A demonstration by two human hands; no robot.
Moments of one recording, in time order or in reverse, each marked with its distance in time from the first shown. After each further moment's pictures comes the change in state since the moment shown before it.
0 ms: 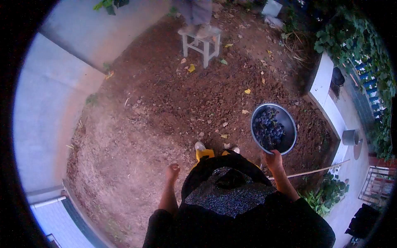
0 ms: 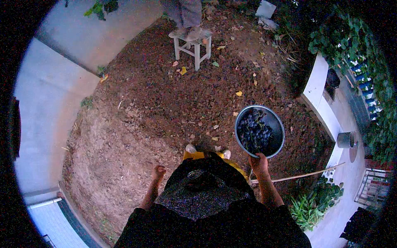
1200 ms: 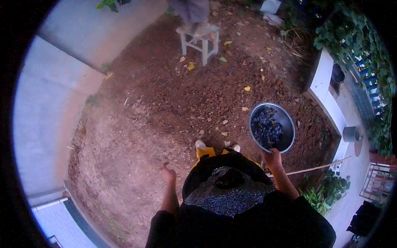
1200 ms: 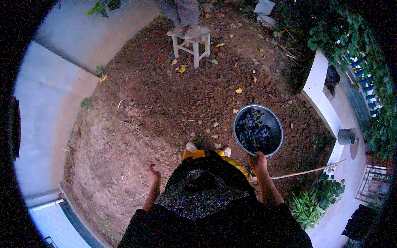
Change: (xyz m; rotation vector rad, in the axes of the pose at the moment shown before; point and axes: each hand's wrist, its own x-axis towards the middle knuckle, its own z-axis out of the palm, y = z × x) left_hand -0.010 0.013 -0.015 0.181 0.314 -0.031; right_hand 0.028 0.010 -0.028 0.047 0.037 0.023
